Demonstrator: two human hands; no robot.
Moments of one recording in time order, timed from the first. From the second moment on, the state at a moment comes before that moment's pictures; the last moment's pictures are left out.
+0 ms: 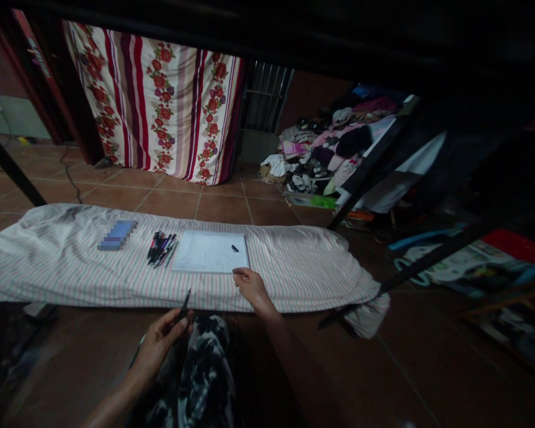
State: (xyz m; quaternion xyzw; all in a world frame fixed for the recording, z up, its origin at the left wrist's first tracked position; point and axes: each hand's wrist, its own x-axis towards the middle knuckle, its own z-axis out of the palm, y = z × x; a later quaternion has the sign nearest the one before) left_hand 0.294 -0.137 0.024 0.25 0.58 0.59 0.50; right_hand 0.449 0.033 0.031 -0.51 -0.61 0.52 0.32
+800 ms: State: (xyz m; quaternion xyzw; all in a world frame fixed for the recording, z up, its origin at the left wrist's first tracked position) left_hand 0.292 -0.086 -0.012 0.28 0.62 0.53 0.50; right_hand 0.423 0.156 -0.052 -0.56 -0.73 0.28 0.26
